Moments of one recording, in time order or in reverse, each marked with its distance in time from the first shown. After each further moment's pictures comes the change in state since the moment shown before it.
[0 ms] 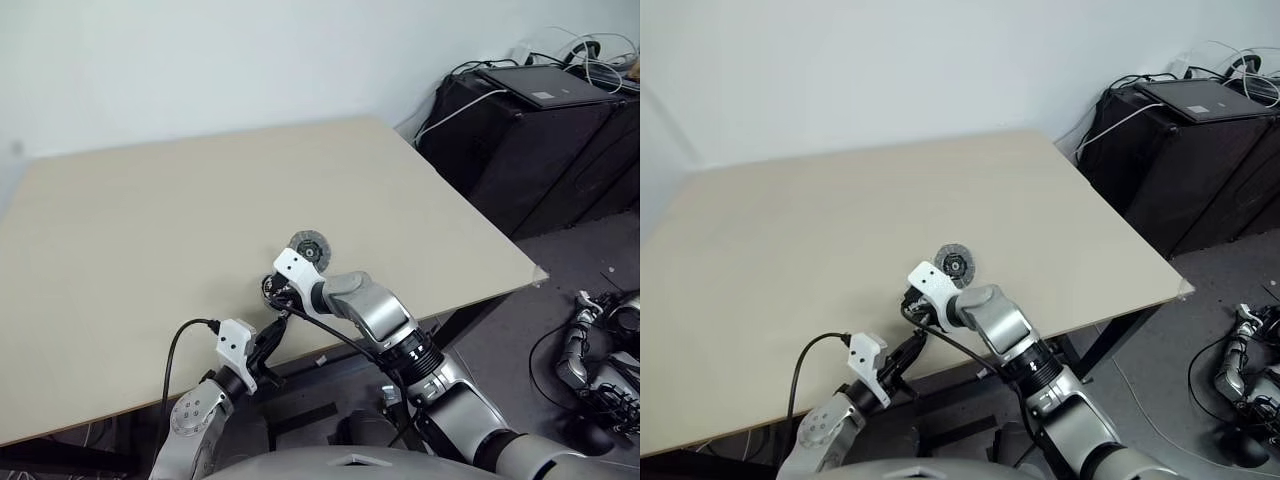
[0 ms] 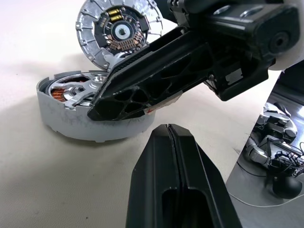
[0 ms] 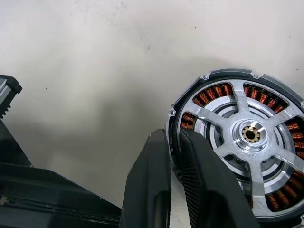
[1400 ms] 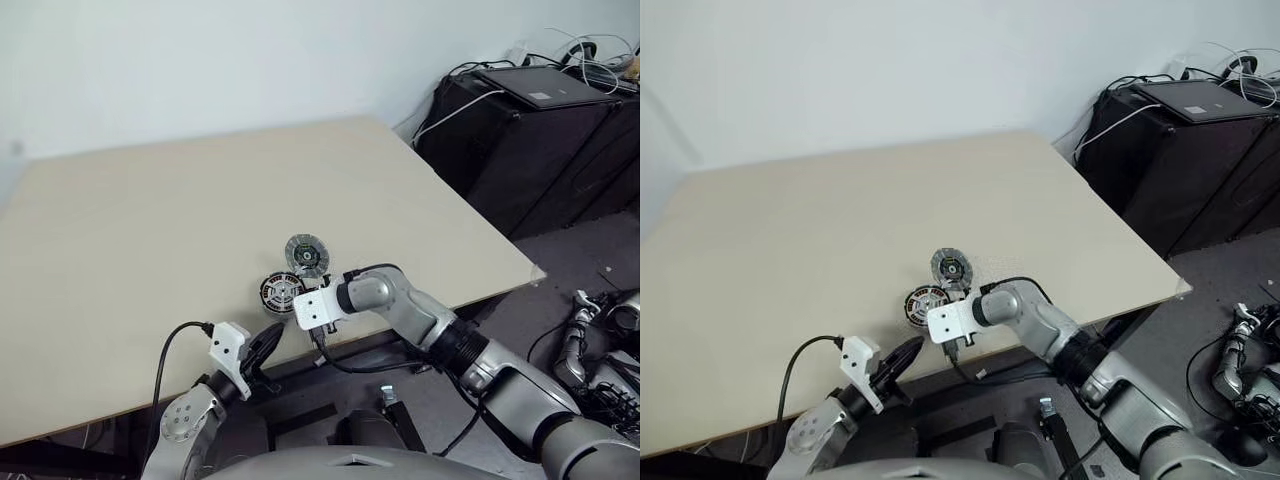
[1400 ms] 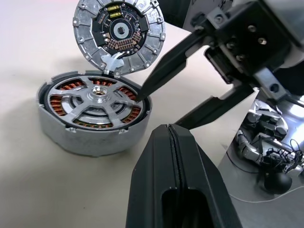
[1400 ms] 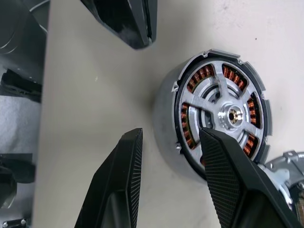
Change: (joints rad) left arm 0.046 0.043 0.008 -0.079 -0.031 0.034 -0.025; right arm -0.081 -0.358 0.281 0.145 -0.356 -0.929 0.256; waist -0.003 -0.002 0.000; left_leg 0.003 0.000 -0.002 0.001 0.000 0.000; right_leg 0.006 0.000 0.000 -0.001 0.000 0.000
